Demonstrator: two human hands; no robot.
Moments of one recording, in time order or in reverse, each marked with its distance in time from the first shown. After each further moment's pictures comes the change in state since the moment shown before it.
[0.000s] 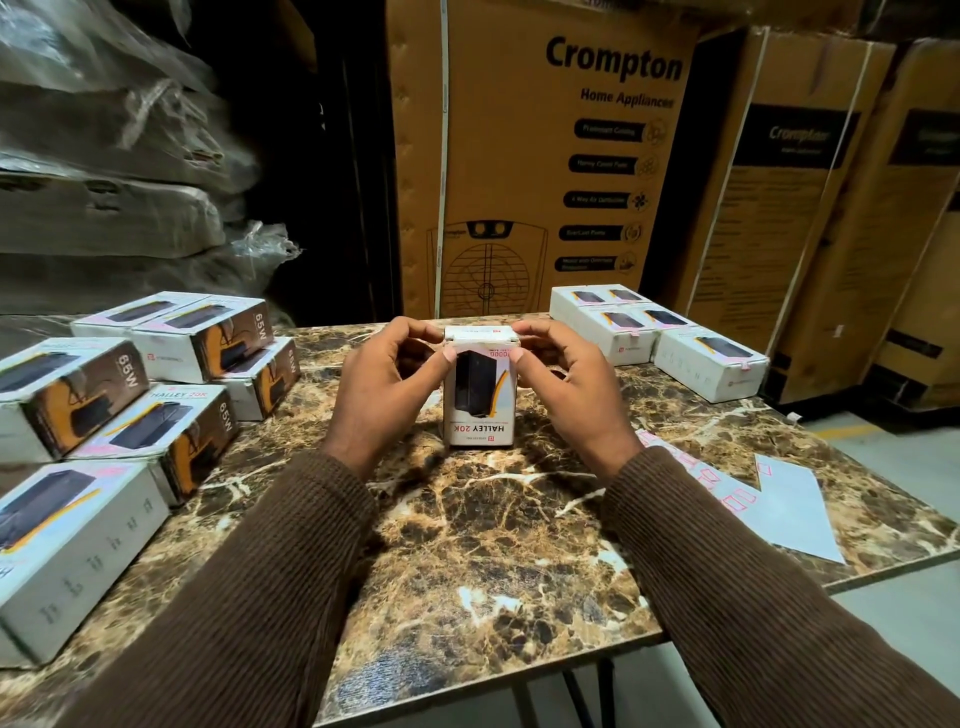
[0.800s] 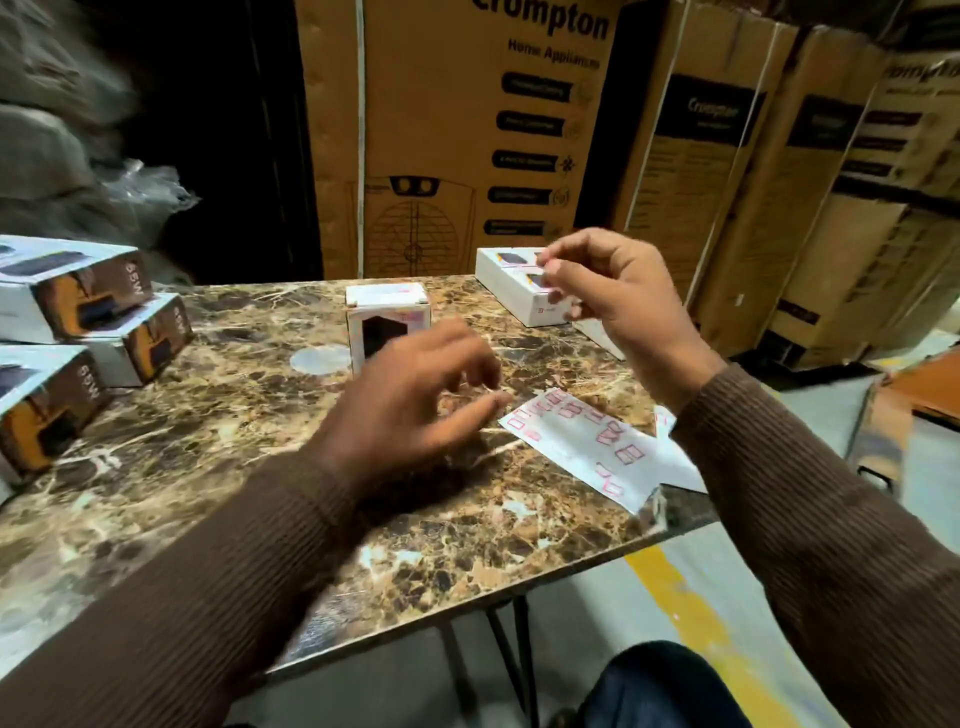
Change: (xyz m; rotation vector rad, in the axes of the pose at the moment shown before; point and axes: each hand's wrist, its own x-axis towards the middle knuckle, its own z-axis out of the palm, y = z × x) left_hand -0.046 0.049 0.062 0.278 -0.349 0.638; right_hand 0.004 -0.037 -0.122 0.050 -0.053 0.075
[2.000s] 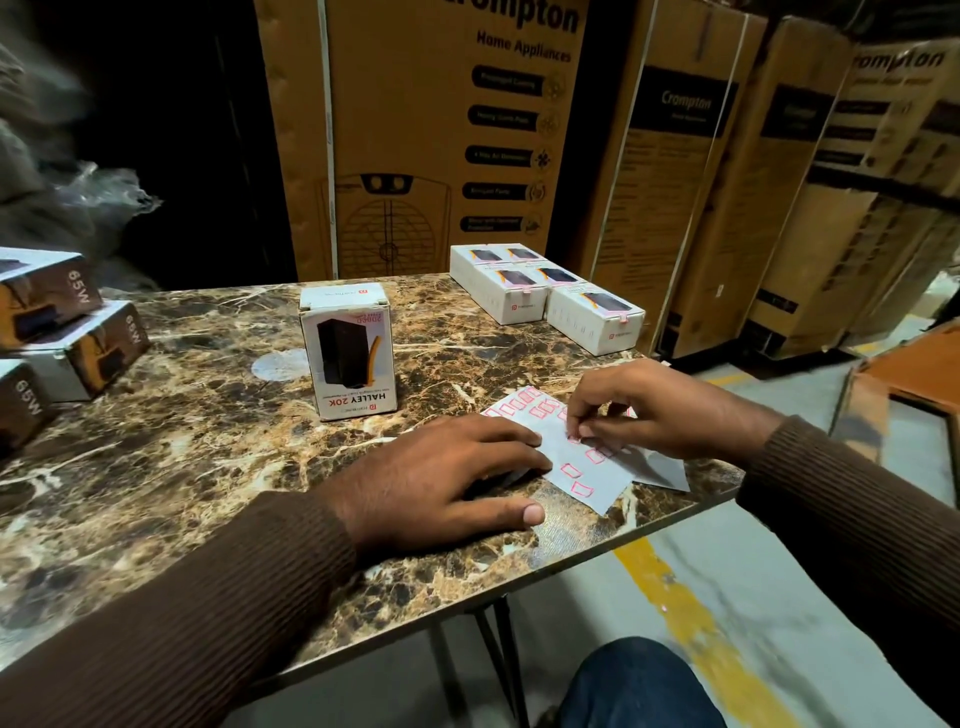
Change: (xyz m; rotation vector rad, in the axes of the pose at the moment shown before) left_hand -0.006 0.027 0.039 -0.024 -0.588 -0.023; right_hand -0.047 0.052 -0.078 -0.783 -0.717 -0.119
